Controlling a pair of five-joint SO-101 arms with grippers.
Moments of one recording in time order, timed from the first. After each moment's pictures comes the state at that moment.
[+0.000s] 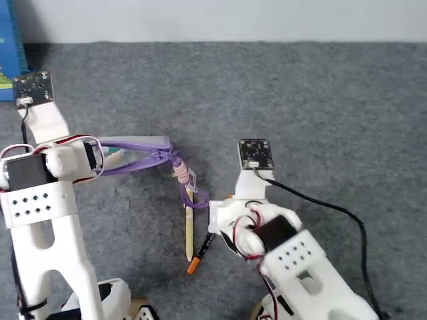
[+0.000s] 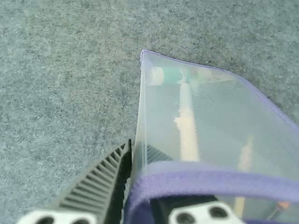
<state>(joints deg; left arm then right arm) -17.8 -29.1 17.5 86.3 9.2 -35.5 -46.2 57.6 57.5 -32.0</state>
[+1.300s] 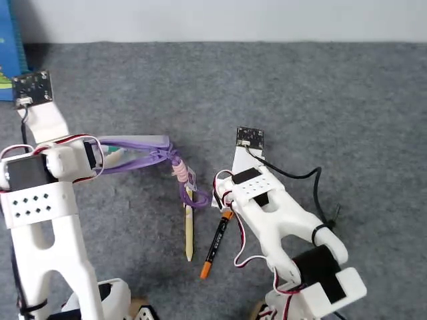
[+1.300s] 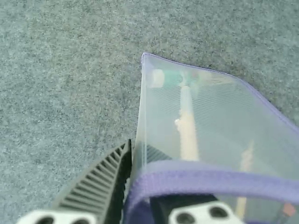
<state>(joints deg) -17.8 -29.1 18.5 84.5 9.2 -27.5 -0.6 41.1 46.0 -34.0</state>
